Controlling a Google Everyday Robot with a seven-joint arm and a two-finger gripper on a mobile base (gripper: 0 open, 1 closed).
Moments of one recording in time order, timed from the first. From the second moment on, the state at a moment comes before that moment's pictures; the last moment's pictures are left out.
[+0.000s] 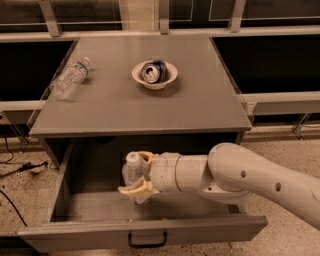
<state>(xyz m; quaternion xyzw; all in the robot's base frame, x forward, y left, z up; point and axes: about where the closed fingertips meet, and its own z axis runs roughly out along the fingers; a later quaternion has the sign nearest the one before) 0.463 0.068 0.752 -0.59 0.59 0.24 0.49</state>
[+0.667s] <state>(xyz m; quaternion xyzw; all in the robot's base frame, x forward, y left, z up) 0.478 0.076 0.699 -0.58 0.59 0.25 0.50</state>
